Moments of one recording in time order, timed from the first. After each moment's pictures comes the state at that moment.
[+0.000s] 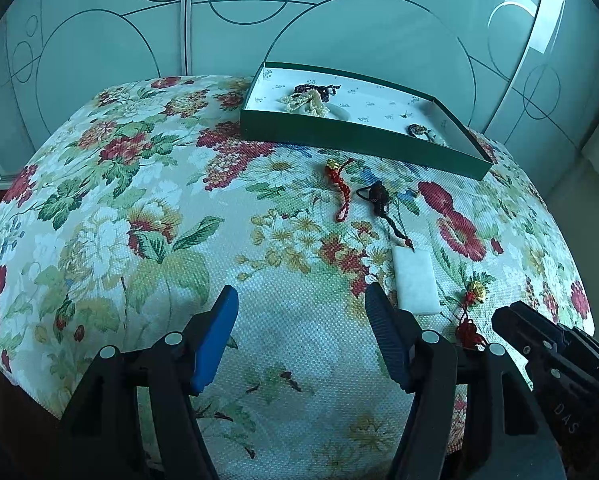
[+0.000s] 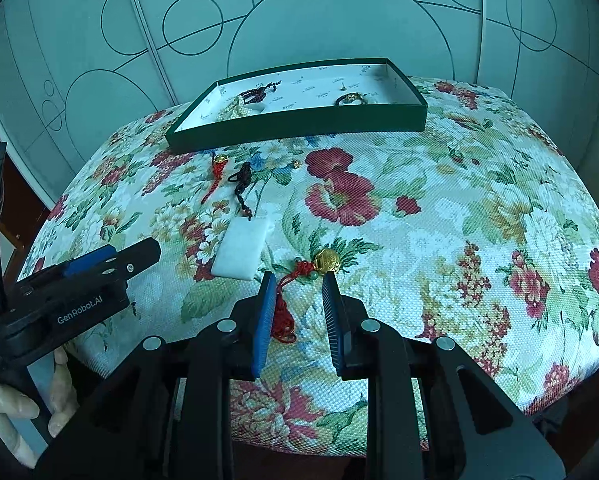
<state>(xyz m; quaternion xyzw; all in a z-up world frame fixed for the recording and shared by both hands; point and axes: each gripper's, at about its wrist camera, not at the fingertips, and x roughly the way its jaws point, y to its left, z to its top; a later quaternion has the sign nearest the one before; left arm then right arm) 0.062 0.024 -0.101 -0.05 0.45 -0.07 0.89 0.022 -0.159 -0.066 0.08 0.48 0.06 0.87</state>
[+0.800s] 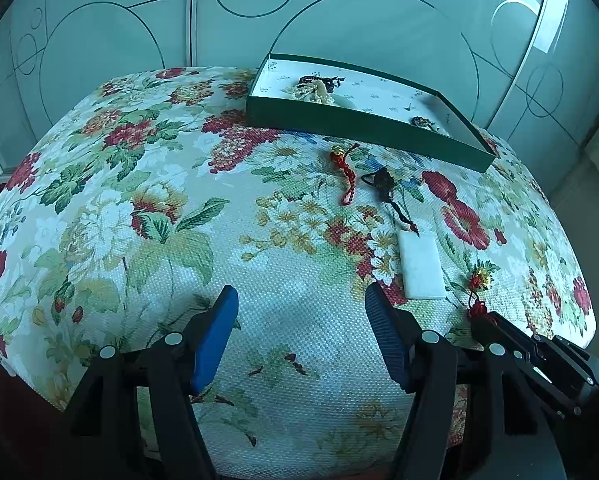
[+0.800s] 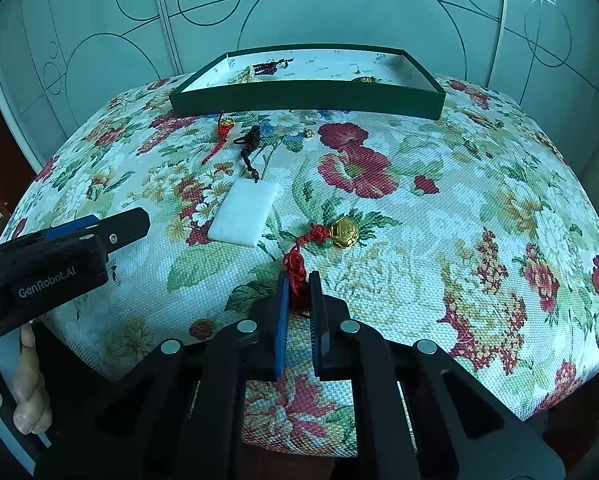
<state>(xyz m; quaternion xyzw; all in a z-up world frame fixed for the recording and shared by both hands) 0.056 0.026 -0.107 -0.05 0.46 -0.07 0.88 0.017 -0.141 -0.087 0.02 0.49 0.05 0.87</state>
